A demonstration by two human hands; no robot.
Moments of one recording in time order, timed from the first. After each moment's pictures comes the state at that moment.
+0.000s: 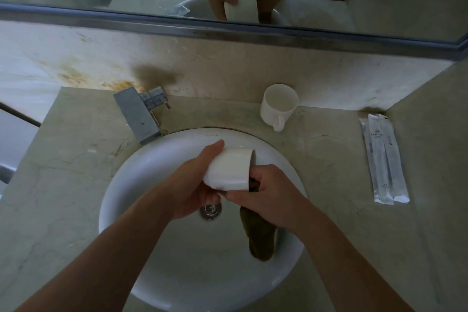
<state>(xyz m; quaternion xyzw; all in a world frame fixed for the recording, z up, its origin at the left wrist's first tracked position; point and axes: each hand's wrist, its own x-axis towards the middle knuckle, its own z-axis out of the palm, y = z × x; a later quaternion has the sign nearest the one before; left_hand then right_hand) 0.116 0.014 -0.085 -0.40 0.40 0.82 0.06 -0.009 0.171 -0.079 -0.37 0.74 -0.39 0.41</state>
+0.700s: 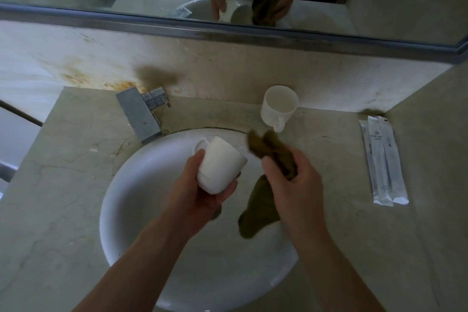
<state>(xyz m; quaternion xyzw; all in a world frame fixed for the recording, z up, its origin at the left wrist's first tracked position) 0.127 0.046 -0.095 -0.42 0.16 0.88 -0.13 0.009 0.183 -0.056 -0.18 0.80 -0.53 0.22</state>
